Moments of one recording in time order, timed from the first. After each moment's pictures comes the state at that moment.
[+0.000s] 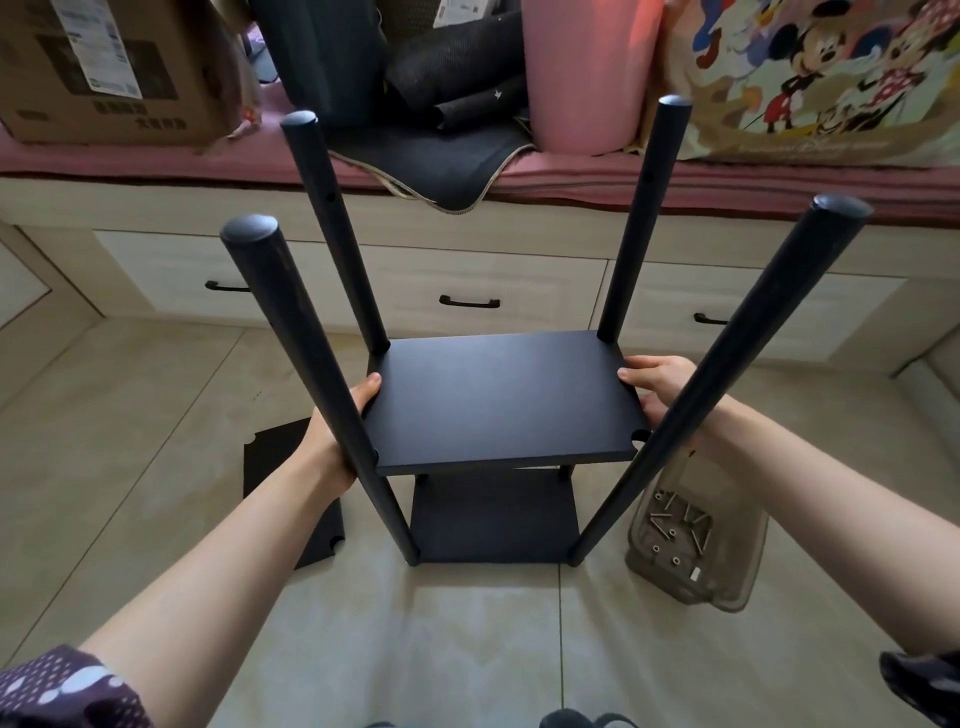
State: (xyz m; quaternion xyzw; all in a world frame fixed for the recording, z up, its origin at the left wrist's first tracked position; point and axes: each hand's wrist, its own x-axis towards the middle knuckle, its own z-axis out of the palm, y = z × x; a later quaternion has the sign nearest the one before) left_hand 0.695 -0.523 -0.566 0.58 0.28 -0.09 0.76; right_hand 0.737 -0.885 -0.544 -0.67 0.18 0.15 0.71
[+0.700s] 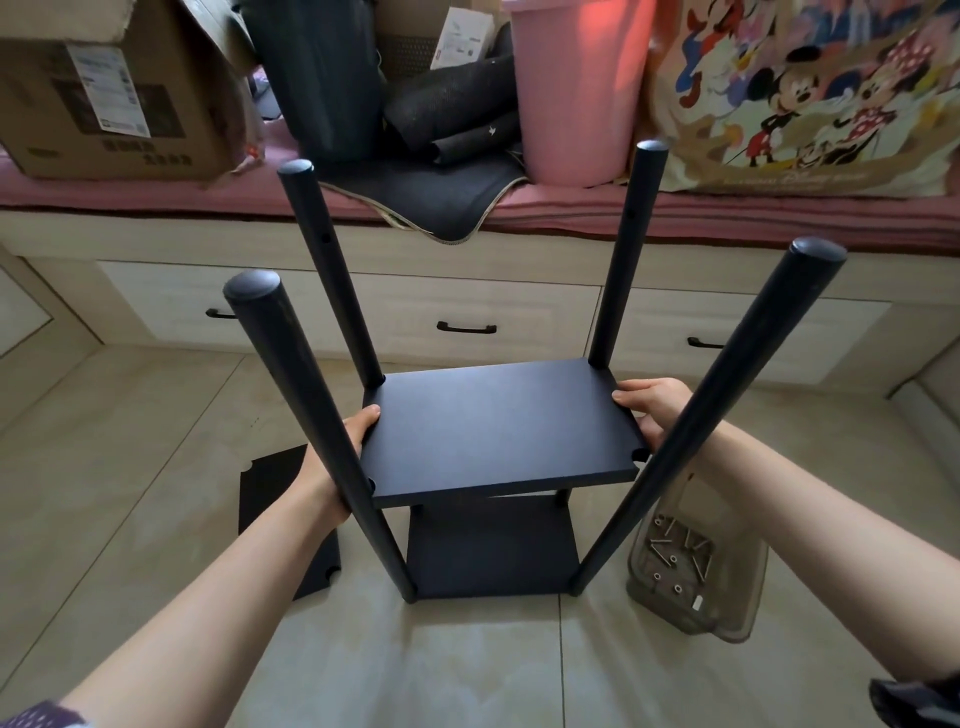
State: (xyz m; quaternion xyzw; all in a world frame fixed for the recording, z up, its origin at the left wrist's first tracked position) left_hand 0.691 -0.532 -0.554 0.64 0.30 -0.03 0.71; right_hand 0.740 -0.878 -0.533 -0.66 0.22 0.14 0.70
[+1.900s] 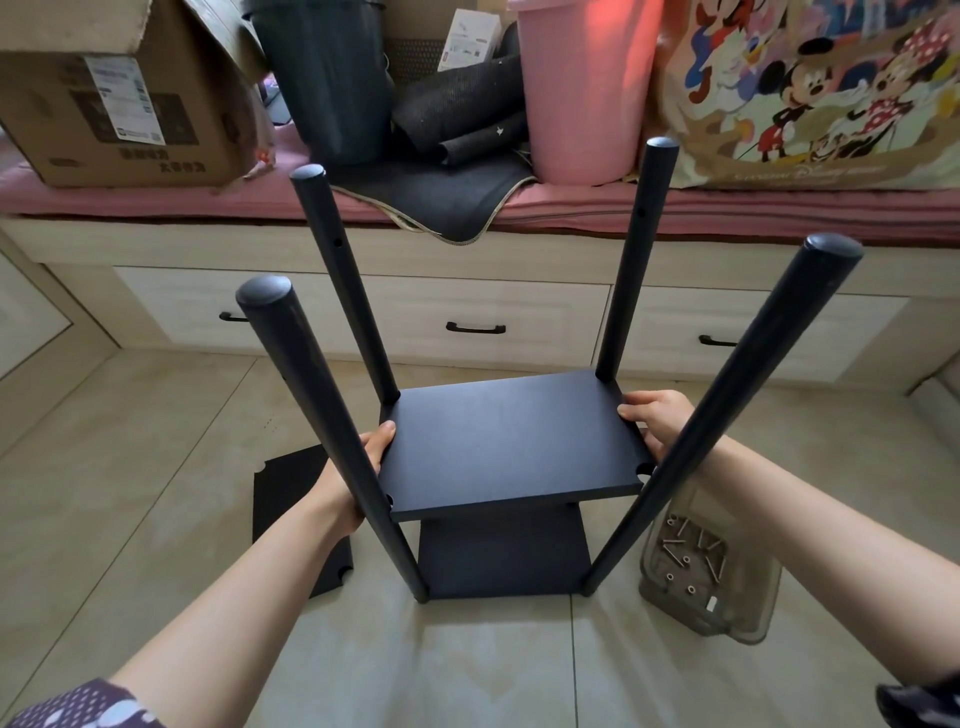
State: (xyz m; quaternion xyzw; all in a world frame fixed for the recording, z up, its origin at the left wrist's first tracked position) left_hand 0.686 -0.524 -0.577 0.68 0.25 -0.06 0.68; right_hand 0.741 -0.875 -0.559 -0.71 0.22 0.13 0.66
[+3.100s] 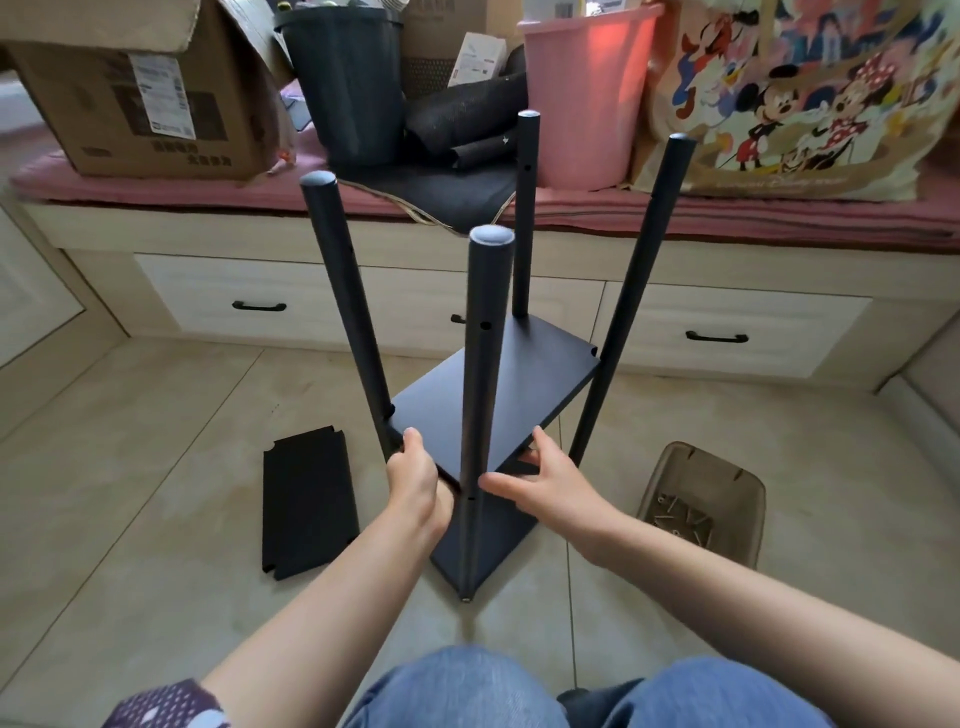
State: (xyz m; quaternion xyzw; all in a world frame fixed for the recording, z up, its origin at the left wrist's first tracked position) left_hand 0.621 -0.597 -0.570 0.40 0.34 0.02 0.85; right_hand 0.585 -0.746 -0.543 -0.78 -0.01 0.17 0.60
